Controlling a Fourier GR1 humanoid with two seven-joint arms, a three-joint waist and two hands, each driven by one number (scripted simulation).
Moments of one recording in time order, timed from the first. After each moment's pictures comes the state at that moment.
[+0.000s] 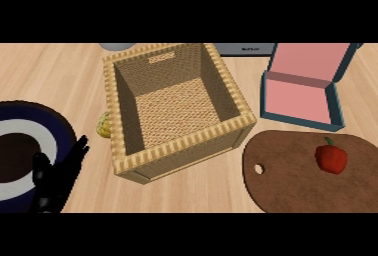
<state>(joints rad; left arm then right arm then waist) 0.11 0.40 -0.18 -1.47 0.27 0.15 0.20 -0.42 -1.26 -0.09 -1.72 -0.15 0.92 0.33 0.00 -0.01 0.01</state>
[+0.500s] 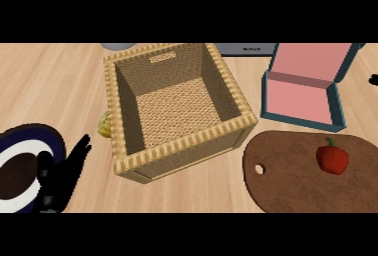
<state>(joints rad) 0.10 0.37 -0.17 -1.47 0.24 0.15 0.21 -0.29 -1.06 -0.05 -1.78 0.05 0.81 0.28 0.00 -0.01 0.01</state>
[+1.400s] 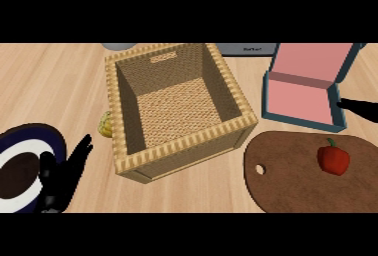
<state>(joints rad) 0.10 0.34 -0.14 -1.46 0.21 0.12 0.20 -0.18 -0.91 0.05 -1.68 0.41 0.67 0.09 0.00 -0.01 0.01</state>
